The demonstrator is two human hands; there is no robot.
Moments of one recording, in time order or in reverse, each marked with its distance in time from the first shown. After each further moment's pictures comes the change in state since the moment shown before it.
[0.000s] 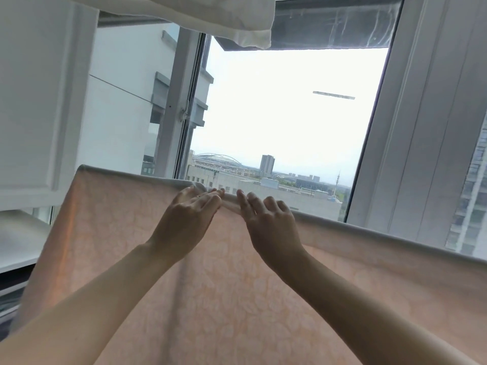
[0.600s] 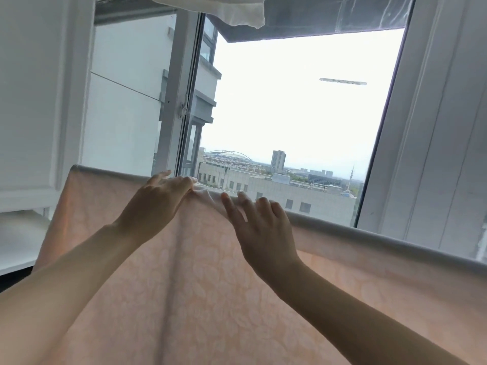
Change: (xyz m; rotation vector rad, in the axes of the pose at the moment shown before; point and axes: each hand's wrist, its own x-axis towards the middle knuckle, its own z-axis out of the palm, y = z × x) left_hand 0.013 -0.050 0.015 0.042 -0.094 -0.007; right_hand -0.005 0.004 0.024 0.072 0.185 -0.063
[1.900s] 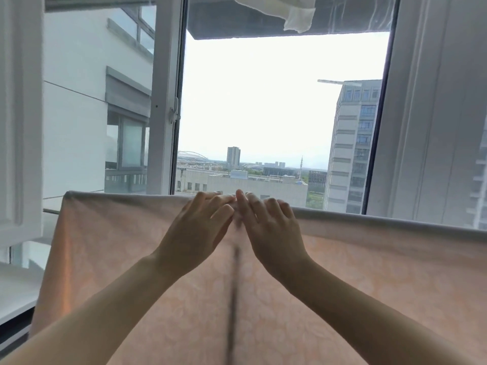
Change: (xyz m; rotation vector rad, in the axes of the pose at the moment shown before) left_hand -0.021 -0.073 0.029 -0.305 0.073 0.253; right_hand 0.072 -0.085 0.048 -0.180 0.020 0.132
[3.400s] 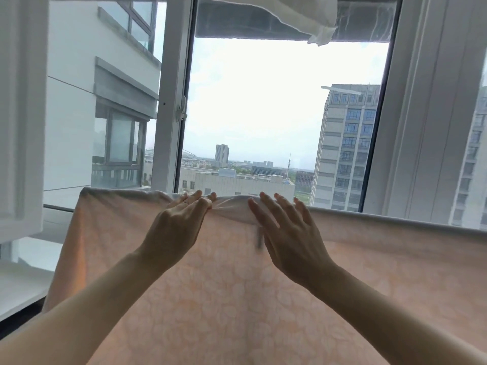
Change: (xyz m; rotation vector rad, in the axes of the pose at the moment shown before) left_hand -0.046 -0.052 -0.024 -0.059 0.072 -0.075; right_hand -0.010 -0.016 -0.032 0.094 -0.185 0.004
